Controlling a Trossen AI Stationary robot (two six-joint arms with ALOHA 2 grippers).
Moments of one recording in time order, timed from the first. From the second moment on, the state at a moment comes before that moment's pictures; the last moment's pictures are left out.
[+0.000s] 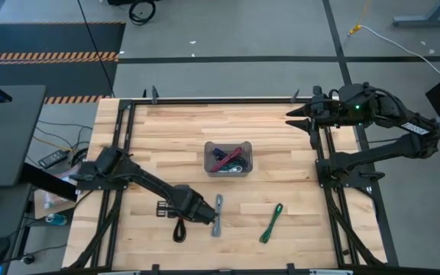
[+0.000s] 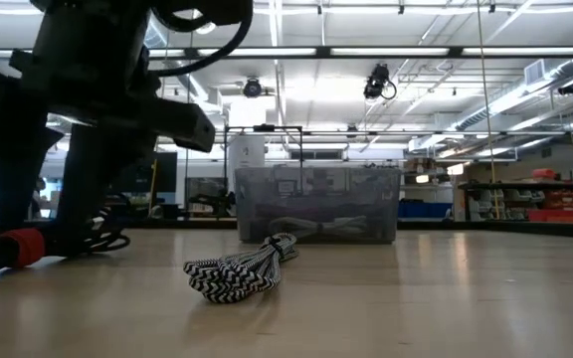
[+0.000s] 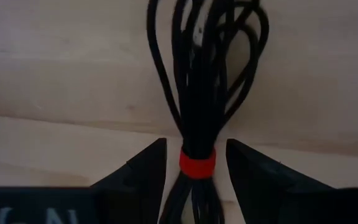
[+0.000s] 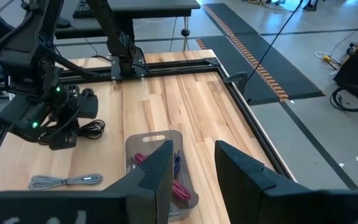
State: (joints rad) left arm -0.43 2.00 1.40 -1.08 0.09 -2.00; right arm -0.11 0.87 1.34 -0.88 0.10 0.01
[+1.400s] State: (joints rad) left arm -0.12 1.85 1.83 -1.53 -0.37 -0.94; right arm -0.11 0.87 1.34 -0.86 0.11 0.00
